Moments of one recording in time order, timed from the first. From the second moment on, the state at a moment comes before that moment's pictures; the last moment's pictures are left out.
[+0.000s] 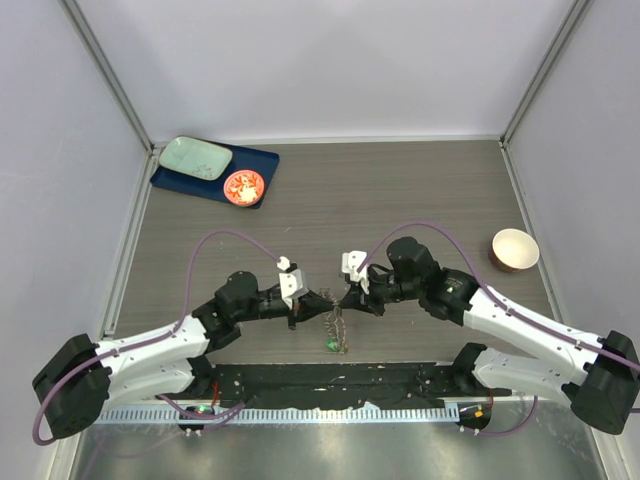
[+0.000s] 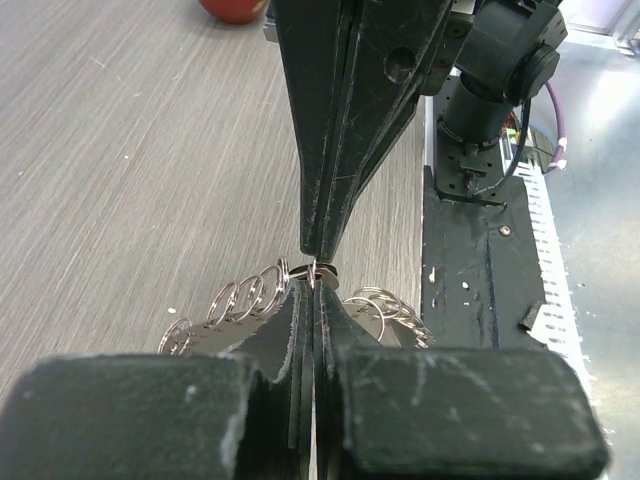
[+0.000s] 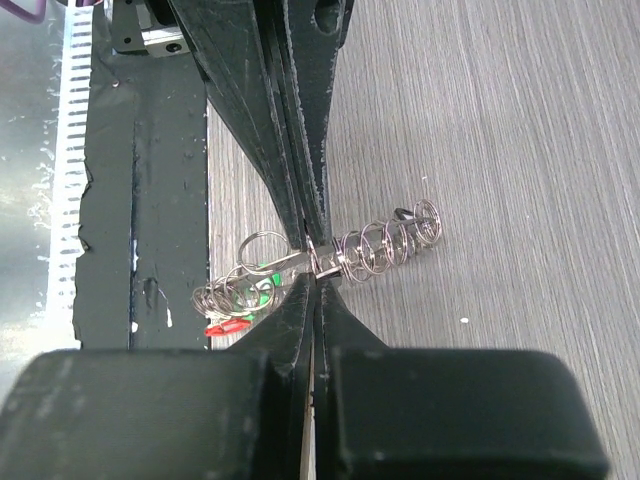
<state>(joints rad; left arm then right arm) -0.90 0.96 0.31 0.56 0.51 -0.02 0.85 0.99 0.70 -0.26 -0.56 -0.32</state>
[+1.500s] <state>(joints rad) -0.88 0.91 0.37 0.40 0.29 -0.24 0.86 1.02 0.75 -0.31 -0.54 -0.37</state>
